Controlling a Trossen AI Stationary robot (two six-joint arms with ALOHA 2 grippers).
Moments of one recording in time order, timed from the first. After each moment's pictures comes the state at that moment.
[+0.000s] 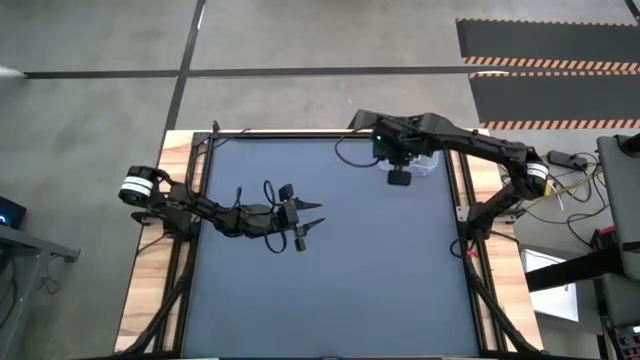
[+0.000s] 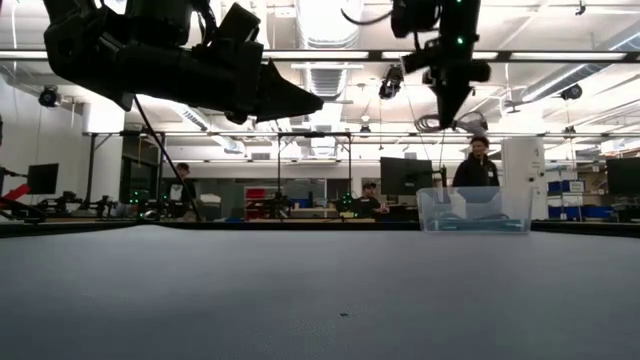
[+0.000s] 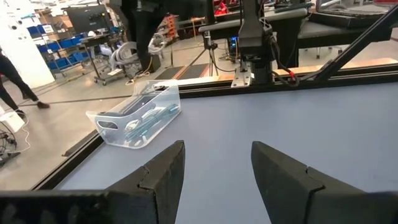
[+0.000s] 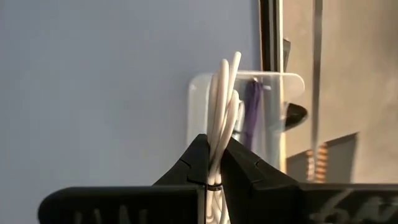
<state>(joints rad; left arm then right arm) -0.12 1.60 0.55 0.98 -0.40 0.14 -0.42 1.55 1.47 -1.24 0.27 -0.35</state>
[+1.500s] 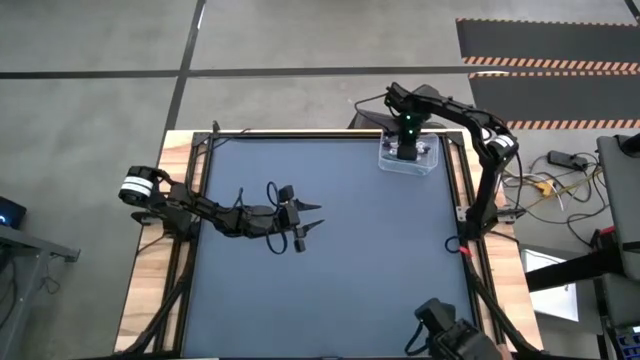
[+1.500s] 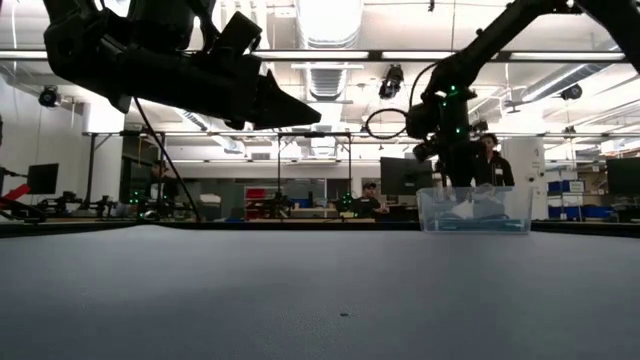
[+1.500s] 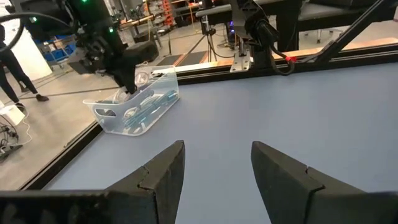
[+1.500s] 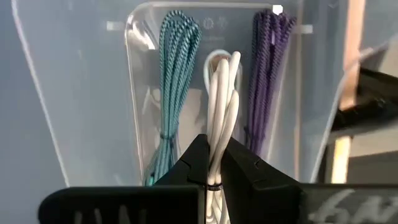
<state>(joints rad) -0.12 1.60 0.55 0.92 -0.40 0.14 -0.95 1.90 1.47 -1.13 -0.02 -0.78</state>
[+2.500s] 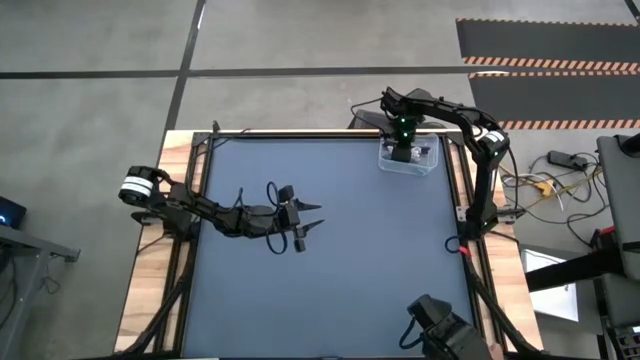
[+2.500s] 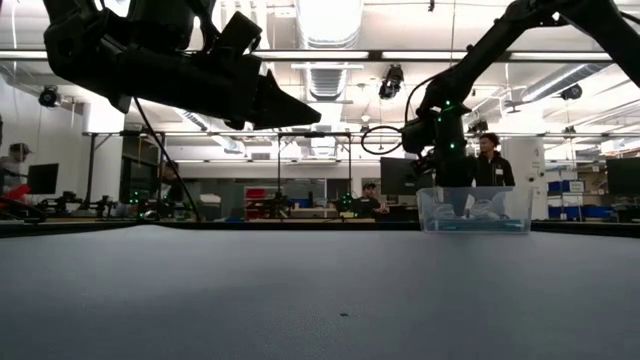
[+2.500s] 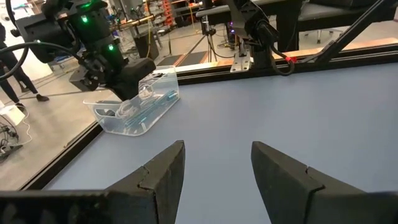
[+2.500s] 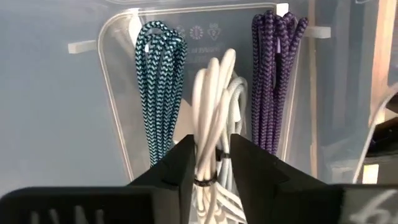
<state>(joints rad) -0.12 1.60 0.55 0.92 -0.40 0.14 -0.95 1.99 1.47 -1.08 -0.02 -0.70</state>
